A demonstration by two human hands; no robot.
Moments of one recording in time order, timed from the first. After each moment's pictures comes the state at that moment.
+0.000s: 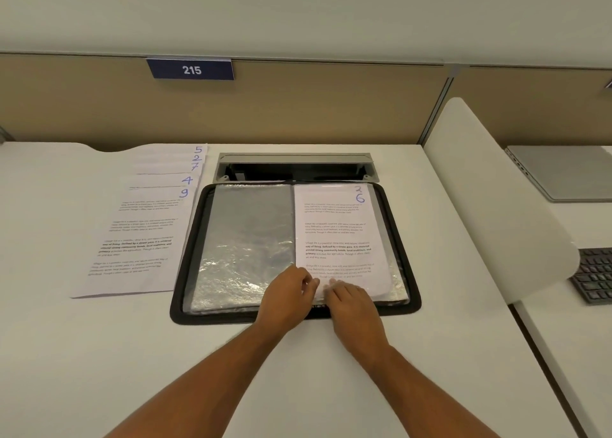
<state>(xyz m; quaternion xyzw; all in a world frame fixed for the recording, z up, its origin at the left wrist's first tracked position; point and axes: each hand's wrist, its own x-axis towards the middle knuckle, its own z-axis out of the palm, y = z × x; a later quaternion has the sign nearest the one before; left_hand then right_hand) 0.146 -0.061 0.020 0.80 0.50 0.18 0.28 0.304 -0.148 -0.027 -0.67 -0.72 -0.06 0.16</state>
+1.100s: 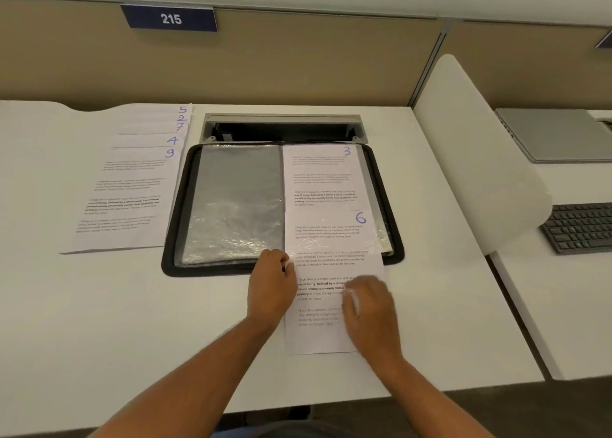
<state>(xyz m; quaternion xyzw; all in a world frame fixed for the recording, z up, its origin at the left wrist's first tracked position) 0.128 -0.130 0.011 0.69 0.60 0.23 0.32 0.288 -0.258 0.006 -0.74 -0.58 0.03 0.33</state>
